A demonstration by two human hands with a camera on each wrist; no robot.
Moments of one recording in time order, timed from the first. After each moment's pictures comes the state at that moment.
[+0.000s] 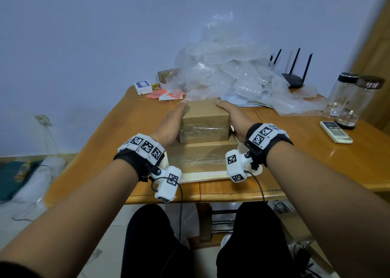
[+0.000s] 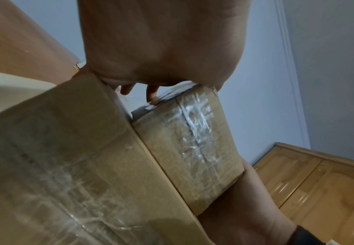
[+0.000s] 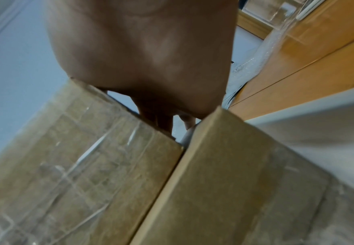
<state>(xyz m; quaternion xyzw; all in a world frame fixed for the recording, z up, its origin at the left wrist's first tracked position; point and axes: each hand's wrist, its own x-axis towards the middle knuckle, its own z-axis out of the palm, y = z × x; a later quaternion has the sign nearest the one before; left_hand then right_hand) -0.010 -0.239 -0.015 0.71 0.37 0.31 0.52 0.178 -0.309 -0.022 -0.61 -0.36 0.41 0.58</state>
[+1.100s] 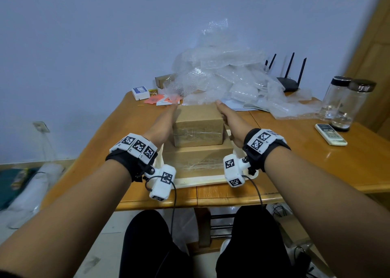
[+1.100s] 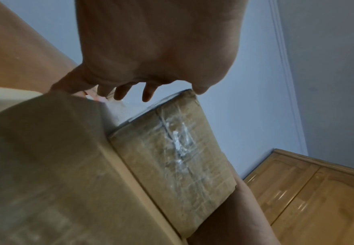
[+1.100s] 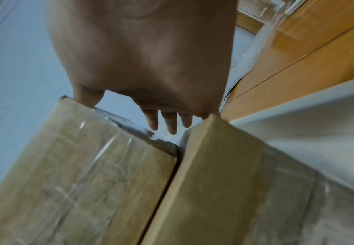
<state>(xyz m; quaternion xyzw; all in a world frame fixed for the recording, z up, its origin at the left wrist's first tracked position) -0.013 -0.254 0.013 0.68 0.41 0.28 0.54 0.177 -0.323 -0.016 -0.63 -0.37 0.41 0.55</state>
